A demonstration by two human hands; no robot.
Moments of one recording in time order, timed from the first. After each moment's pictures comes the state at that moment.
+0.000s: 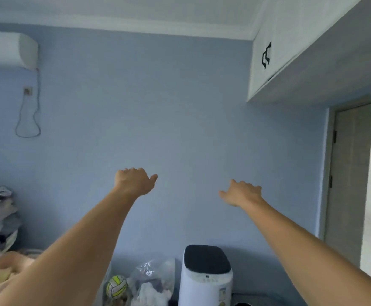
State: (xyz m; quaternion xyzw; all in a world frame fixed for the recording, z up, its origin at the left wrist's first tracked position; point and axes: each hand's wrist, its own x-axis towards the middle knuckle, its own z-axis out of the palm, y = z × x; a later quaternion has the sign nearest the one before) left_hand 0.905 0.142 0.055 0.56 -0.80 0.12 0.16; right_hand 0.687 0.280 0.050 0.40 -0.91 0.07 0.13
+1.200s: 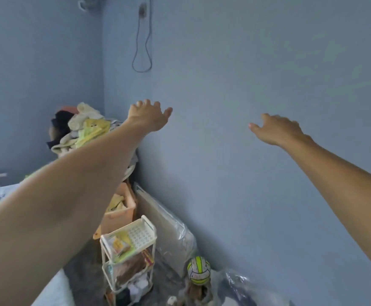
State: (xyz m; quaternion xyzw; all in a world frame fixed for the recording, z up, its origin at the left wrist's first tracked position) left_hand 0.870 -0.548 0.001 0.77 -0.60 0.14 0.16; right_hand 0.570 -0.569 0.023 0.71 -0.68 0.13 0.13
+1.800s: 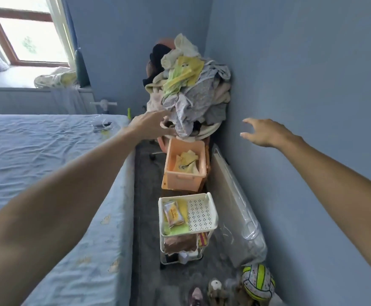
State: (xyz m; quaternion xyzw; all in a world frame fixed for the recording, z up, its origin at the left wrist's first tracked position) left_hand 1.125 -0.722 -0.232 0.86 -0.49 -0.06 0.16; right_hand 0.873 -0.917 -0.195 0.93 -0.38 -0.01 -0.05
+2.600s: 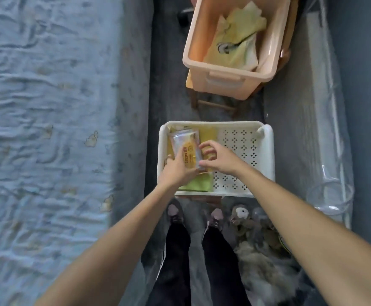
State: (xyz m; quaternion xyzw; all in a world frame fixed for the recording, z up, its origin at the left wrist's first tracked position) left_hand 1.087 -0.818 -0.728 0.86 -0.08 -0.45 0.20; right_hand 1.022 -0.964 -0.746 0.76 -0.25 -0.24 -0.55
